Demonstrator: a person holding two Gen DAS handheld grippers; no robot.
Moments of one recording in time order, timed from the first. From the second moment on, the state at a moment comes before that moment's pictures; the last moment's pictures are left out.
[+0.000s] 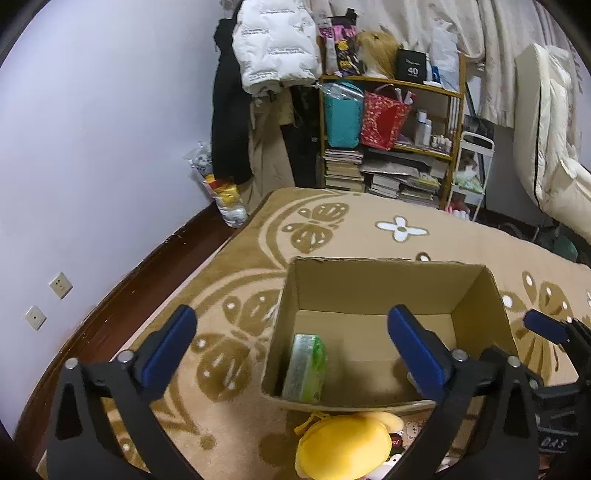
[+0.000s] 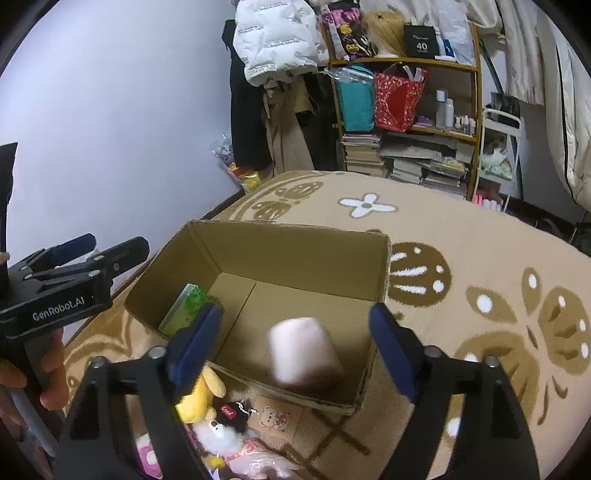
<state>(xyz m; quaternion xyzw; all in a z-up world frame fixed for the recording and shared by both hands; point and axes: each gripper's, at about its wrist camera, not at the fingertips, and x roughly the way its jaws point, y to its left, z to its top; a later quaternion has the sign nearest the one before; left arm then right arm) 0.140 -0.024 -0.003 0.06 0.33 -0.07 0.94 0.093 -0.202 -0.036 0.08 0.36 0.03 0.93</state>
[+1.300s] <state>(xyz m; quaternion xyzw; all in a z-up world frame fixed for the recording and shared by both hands) 0.027 0.010 0.005 0.09 0.38 -0.07 0.92 -0.015 -0.178 -0.016 0.13 0.38 0.00 0.92</state>
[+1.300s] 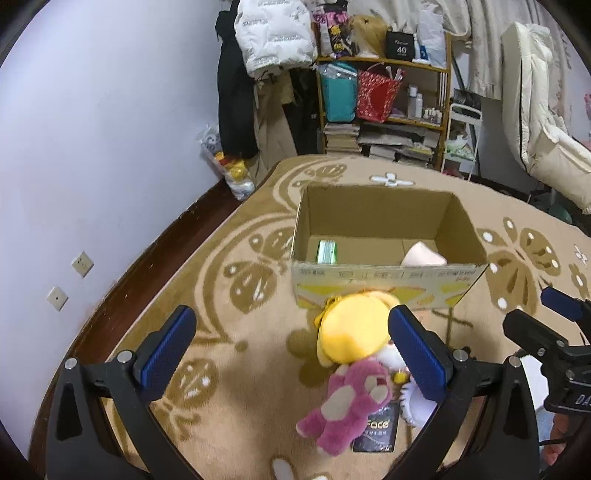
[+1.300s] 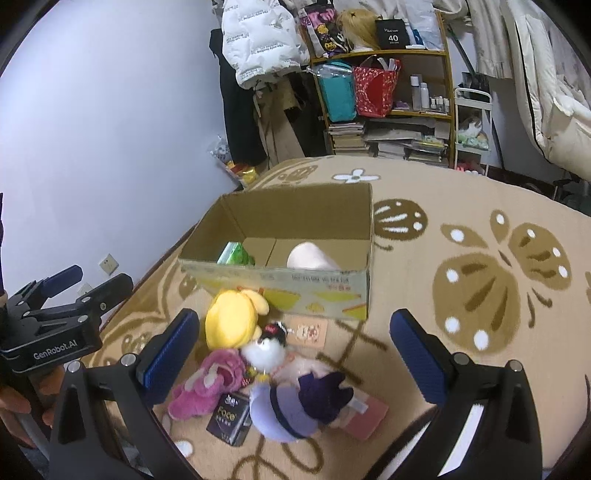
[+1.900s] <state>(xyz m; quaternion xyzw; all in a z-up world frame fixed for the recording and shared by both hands) 0.034 0.007 -0.034 0.10 0.44 -0.09 0.89 -0.015 -0.163 -0.061 0.12 0.45 0.01 0.88</state>
